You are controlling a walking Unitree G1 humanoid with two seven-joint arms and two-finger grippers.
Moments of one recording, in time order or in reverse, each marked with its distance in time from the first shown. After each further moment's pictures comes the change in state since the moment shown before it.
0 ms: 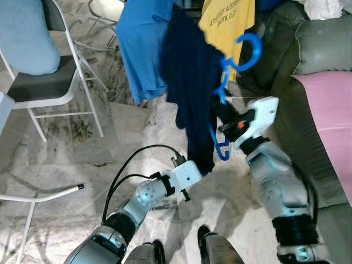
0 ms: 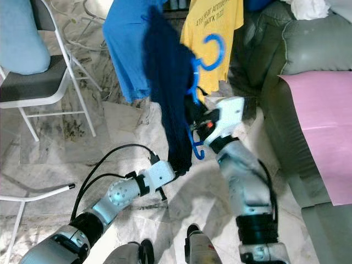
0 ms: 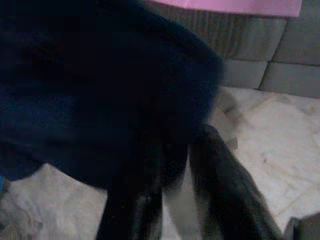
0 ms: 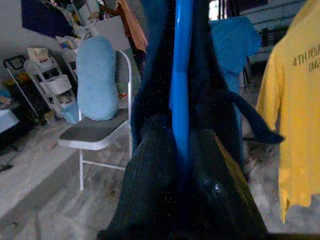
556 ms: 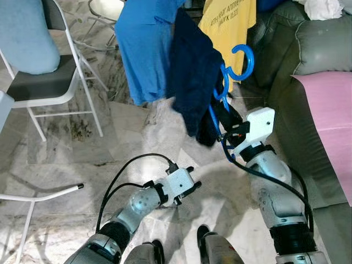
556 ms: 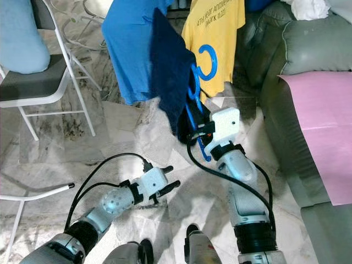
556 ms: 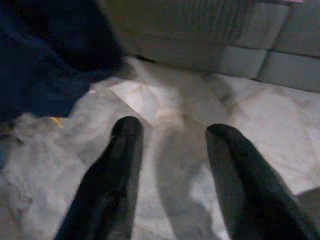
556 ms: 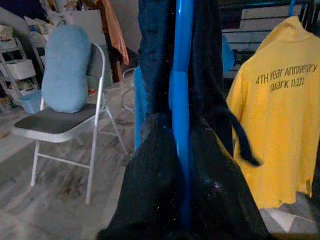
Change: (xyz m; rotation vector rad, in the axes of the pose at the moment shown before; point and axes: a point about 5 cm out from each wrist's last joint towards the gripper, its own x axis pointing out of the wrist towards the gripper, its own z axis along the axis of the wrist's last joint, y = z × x) left arm -0.014 -0.005 -0.017 -0.046 0.035 0.029; right arm -0.012 -0.003 -0.010 -0.180 -0.030 -0.082
